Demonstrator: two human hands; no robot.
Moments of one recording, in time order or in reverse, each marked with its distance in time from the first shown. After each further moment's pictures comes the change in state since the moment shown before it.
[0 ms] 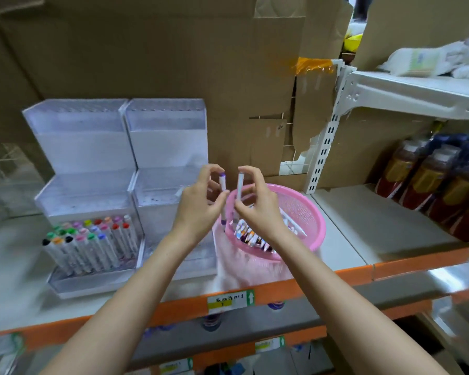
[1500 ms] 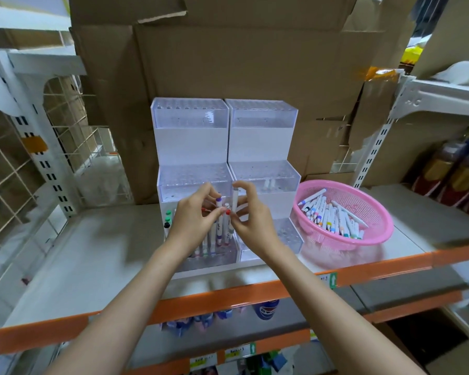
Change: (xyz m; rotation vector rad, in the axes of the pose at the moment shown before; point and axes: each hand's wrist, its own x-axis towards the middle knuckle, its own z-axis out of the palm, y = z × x) left_hand -0.052 -0.104 -0.180 0.028 -0.062 -0.013; right_hand -0.041 -0.093 0.184 -0.044 -0.045 -0.097
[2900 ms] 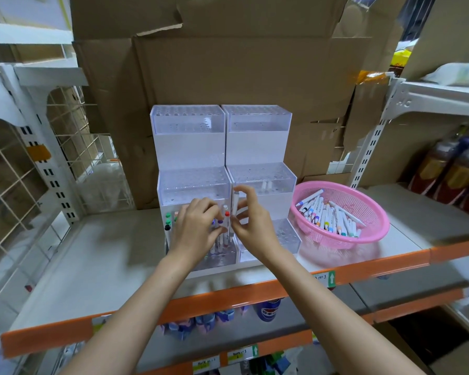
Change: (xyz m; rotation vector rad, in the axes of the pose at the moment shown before) left_hand -0.014 -0.013 0.008 0.521 -0.014 0.262; right_hand -0.009 -0.004 -0.003 0.006 0.021 0.003
